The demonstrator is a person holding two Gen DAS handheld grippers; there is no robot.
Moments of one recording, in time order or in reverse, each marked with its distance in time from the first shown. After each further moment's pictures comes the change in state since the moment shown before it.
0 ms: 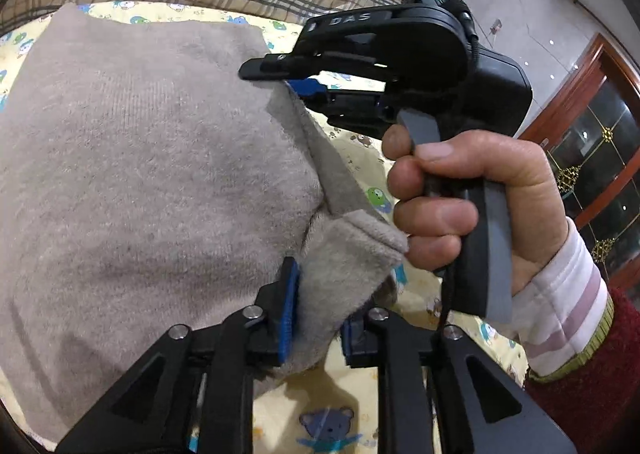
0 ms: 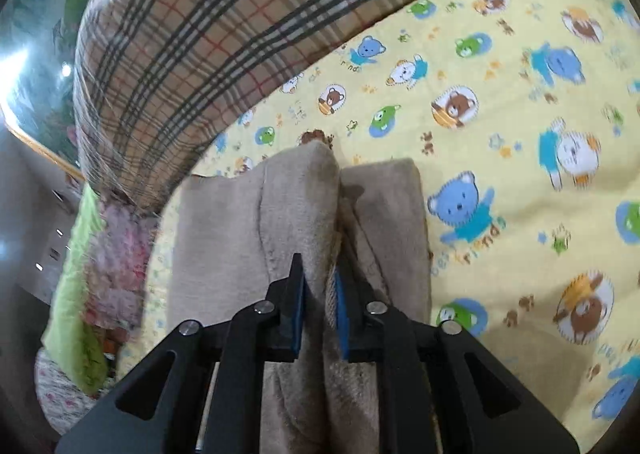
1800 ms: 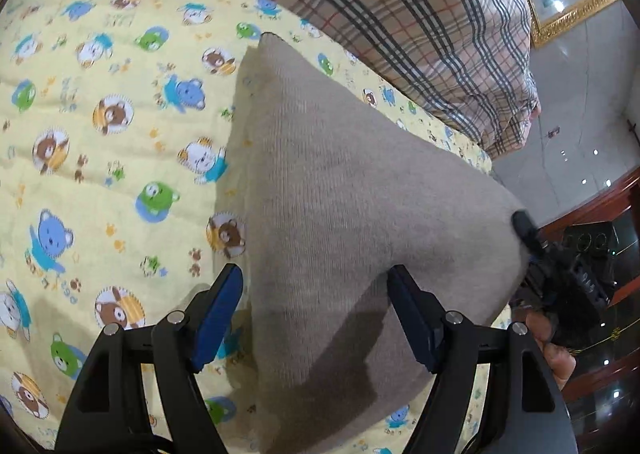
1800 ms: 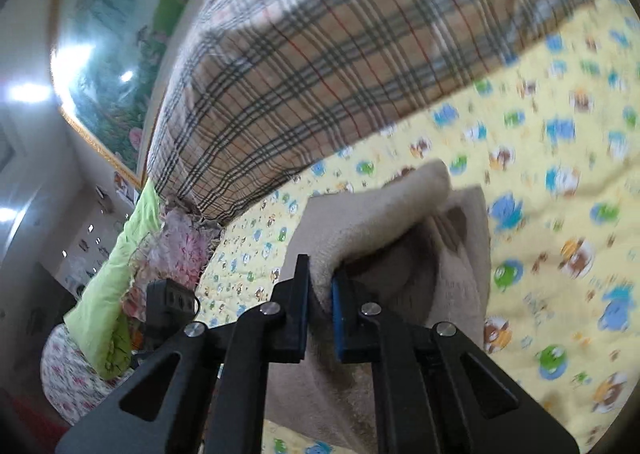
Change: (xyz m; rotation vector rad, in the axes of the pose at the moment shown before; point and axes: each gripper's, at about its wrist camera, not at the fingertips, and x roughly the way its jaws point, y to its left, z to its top) left arm -0.073 0.156 0.054 -0.372 -0.023 0.038; right arm -0.084 0.066 -0.047 -0.155 -0.178 0.113
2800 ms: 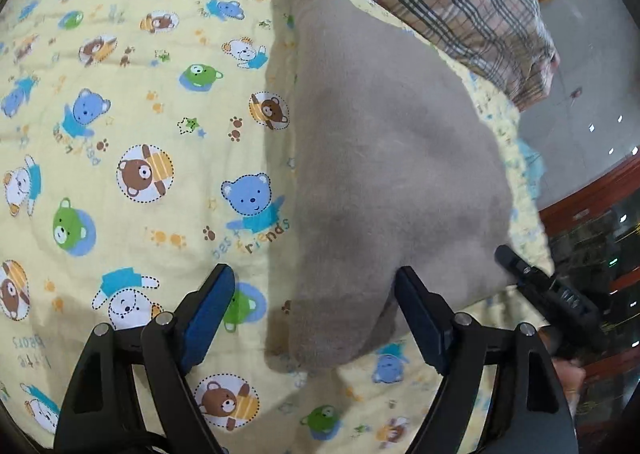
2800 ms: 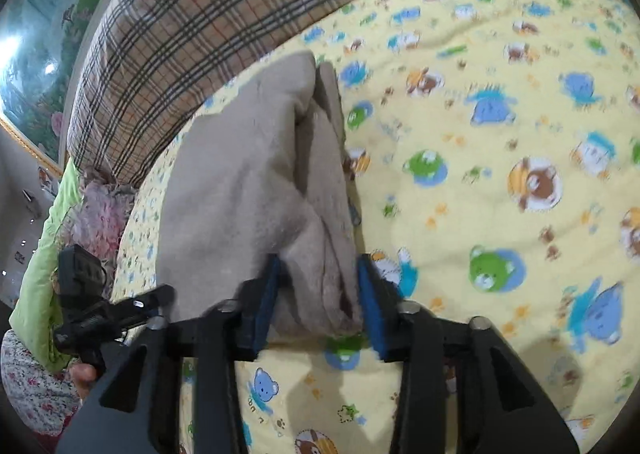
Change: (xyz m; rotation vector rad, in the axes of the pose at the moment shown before) left arm -0.005 0.009 -0.091 0.087 0.056 0.138; right arm -0.027 -0.054 -0.105 0.096 0.070 -0.301
